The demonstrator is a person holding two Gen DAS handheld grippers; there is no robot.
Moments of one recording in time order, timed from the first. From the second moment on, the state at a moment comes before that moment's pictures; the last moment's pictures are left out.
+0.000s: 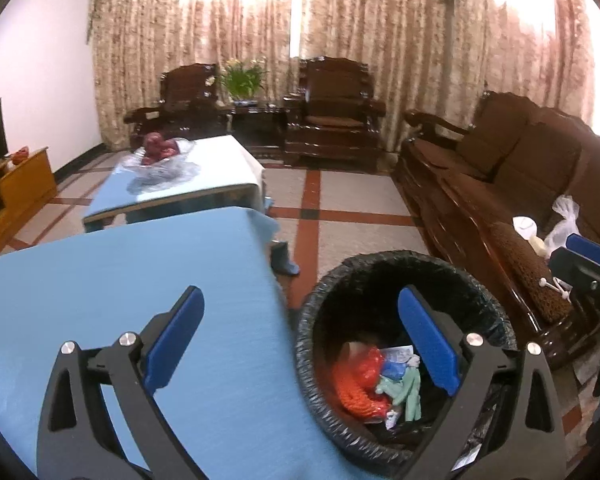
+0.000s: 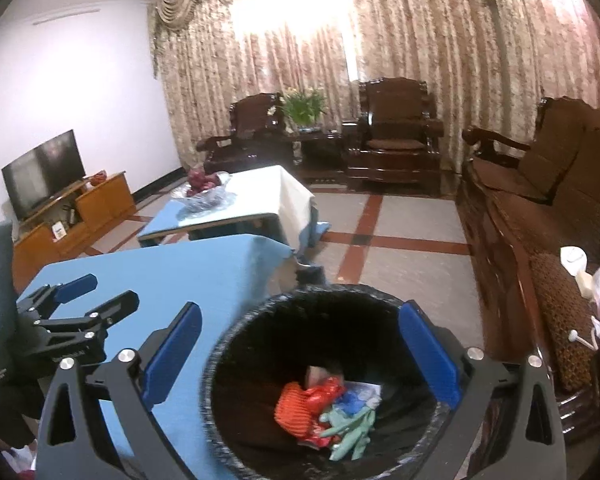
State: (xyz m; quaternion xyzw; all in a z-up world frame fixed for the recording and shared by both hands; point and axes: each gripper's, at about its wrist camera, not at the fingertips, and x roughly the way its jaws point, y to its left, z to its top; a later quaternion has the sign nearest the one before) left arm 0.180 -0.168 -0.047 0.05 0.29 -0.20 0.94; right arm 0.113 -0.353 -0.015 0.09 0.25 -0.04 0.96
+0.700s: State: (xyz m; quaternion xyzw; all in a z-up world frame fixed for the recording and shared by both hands) left arm 0.130 -0.124 0.020 0.02 0.23 -0.16 0.96; right arm 0.098 -0.314 0.035 0.06 0.23 -0.03 0.97
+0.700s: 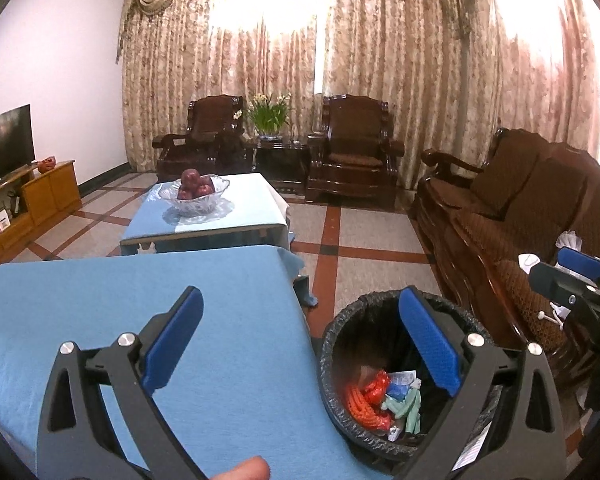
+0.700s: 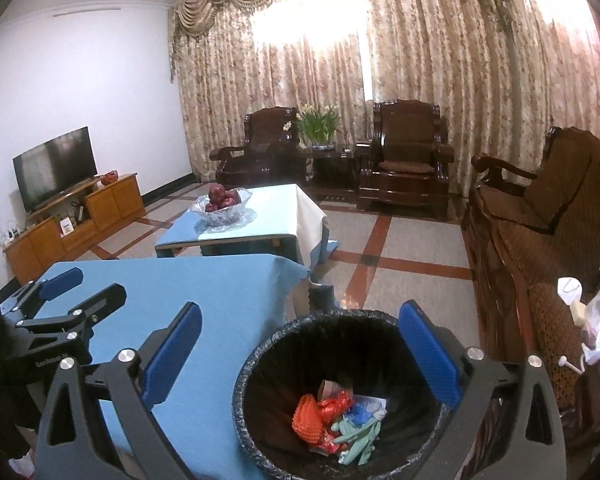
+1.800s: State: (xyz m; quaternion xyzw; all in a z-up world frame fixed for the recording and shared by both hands) left arm 0.118 -0.112 0.031 0.03 0.22 -0.15 0.96; right arm 0.094 -0.303 0.040 0.05 0.22 -0.02 0.97
